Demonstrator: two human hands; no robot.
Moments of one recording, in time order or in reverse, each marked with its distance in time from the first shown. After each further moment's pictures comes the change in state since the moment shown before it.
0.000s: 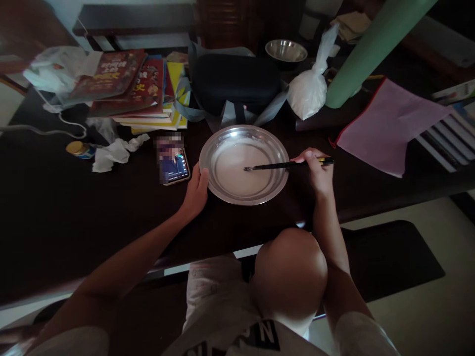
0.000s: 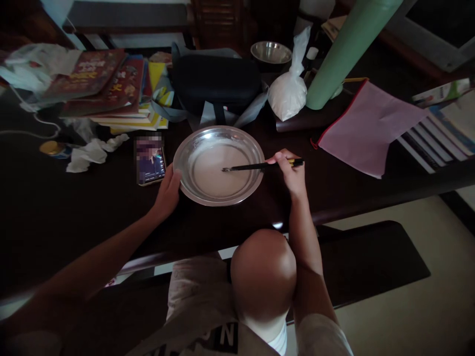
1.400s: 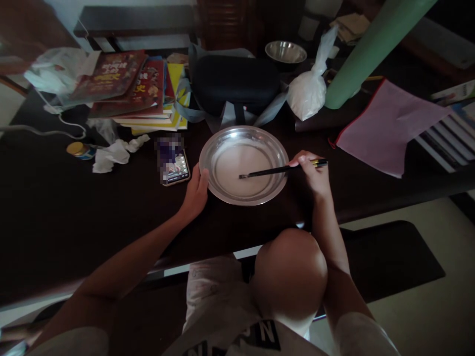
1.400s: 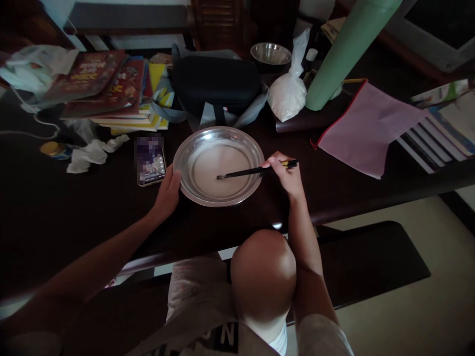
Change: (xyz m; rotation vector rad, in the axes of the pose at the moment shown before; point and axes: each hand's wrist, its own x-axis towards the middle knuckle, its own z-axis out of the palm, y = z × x) left_hand -0.001 0.004 -0.002 -0.021 -0.012 -0.052; right_hand -0.002 -0.001 -0.001 0.002 -0.082 0.005
